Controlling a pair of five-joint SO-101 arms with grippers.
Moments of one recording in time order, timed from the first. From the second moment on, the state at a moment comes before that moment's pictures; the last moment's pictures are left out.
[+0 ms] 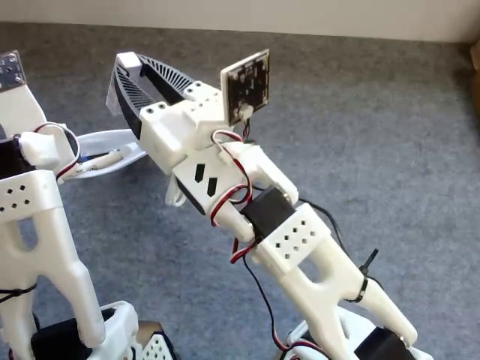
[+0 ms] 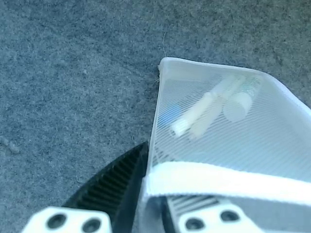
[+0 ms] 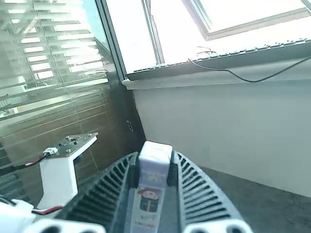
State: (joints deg) left arm -27.0 -20.5 5.9 87.9 11.8; right arm -46.6 -27.9 20.1 5.3 -14.0
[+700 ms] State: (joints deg) left arm -27.0 -20.5 5.9 87.9 11.8; right arm -52.6 -27.3 39.6 -18.3 3.1
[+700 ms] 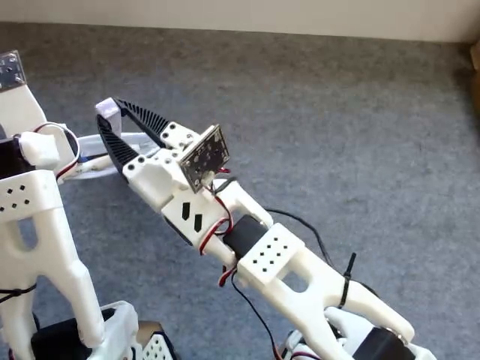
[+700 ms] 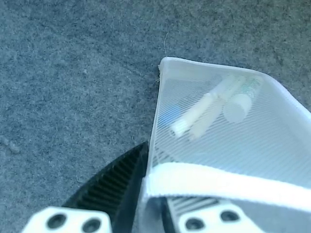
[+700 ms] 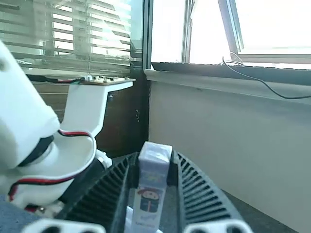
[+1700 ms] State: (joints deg) left arm -27.0 -20.5 6.0 87.9 11.8; right arm -54.9 -26.4 39.7 -19.2 3.1
